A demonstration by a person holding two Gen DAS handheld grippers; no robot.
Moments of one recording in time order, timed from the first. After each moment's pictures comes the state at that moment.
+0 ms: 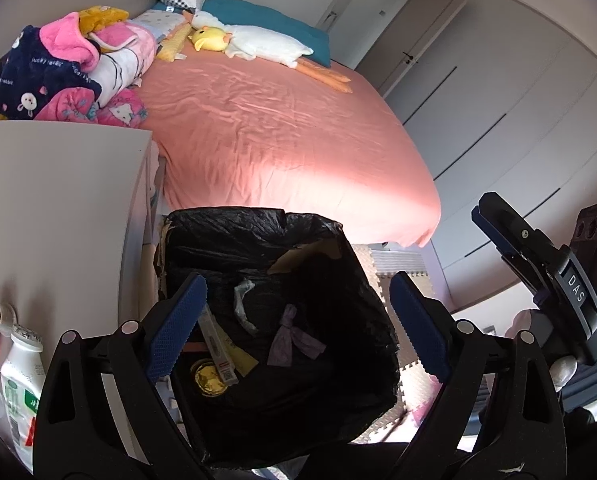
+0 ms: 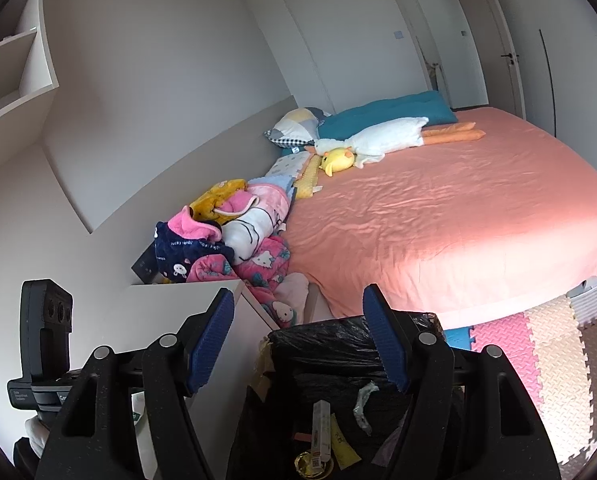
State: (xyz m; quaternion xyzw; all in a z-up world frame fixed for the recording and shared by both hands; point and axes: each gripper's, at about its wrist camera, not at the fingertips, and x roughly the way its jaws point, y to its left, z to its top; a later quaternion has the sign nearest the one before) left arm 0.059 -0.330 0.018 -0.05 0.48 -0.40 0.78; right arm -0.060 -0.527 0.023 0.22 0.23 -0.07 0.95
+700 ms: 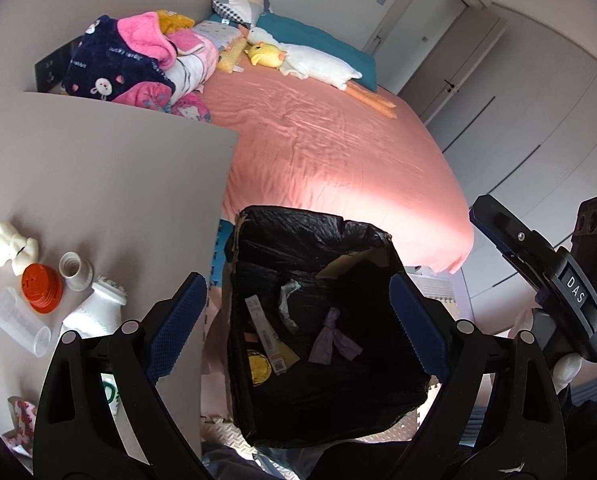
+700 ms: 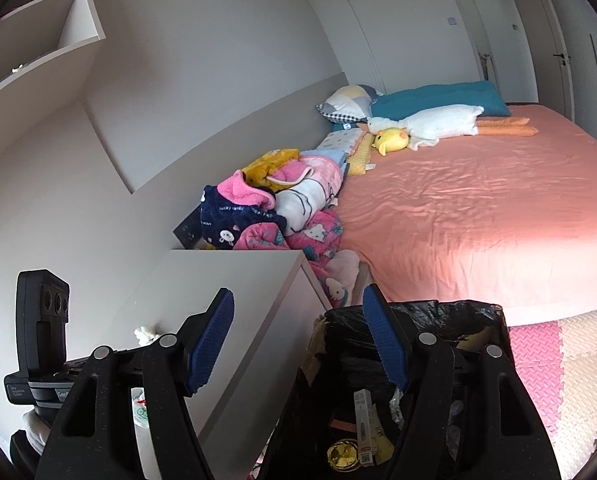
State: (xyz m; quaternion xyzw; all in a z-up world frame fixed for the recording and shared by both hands) left arm 0.046 -0.254 0.018 -0.07 0.47 -0.31 0.82; right arm -0.025 -0.462 0.015 0.19 0.26 0.03 0.94
